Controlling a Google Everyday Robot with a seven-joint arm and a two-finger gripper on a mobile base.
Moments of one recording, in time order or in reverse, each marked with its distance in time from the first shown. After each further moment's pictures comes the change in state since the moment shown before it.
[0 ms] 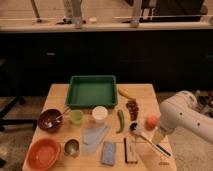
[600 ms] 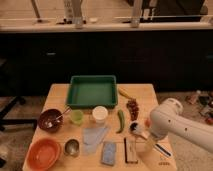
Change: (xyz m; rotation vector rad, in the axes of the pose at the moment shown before) arm -0.013 0.031 0.046 -0.037 0.014 -0.052
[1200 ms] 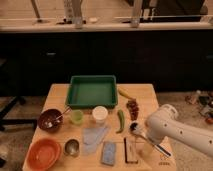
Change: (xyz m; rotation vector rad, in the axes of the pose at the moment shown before) arm 0.001 0.016 0.037 -0.056 0.011 -0.018
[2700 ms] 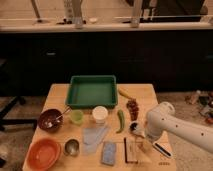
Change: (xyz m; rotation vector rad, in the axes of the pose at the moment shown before) arm -0.014 -0.017 0.023 -0.055 0.010 -0.041
